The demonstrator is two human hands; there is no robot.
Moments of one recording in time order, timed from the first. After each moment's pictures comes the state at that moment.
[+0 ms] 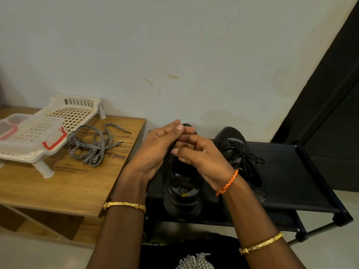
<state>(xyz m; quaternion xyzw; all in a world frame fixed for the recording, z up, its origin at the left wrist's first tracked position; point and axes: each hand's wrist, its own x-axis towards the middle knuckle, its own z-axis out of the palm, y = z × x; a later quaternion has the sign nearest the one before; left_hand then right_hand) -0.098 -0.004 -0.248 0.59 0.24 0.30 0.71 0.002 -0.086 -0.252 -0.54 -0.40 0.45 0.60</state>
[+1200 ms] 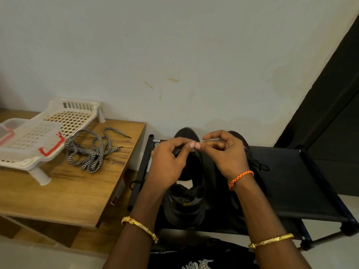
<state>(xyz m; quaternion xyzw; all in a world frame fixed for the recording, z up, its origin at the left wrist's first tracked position) -0.079 -0.008 -0.277 0.77 0.30 0.37 0.44 0.048 -0.078 -0.273 -0.62 -0.37 0.24 0.65</state>
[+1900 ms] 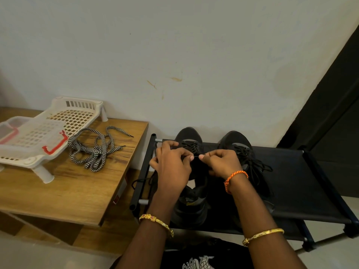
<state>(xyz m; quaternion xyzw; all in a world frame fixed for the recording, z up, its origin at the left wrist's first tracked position) -0.062 -0.009 -0.306 0.79 0.49 0.26 0.26 0.054 -0.065 -0.299 -0.77 -0.23 0.31 0.51</state>
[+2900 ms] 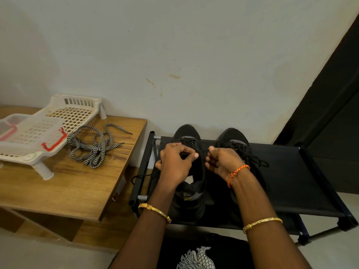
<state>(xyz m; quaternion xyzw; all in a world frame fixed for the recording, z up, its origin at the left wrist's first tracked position) -0.057 -0.008 -0.310 0.73 0.45 0.29 0.43 0.062 -0.064 -0.296 -0.63 -0.09 0.45 0.62</state>
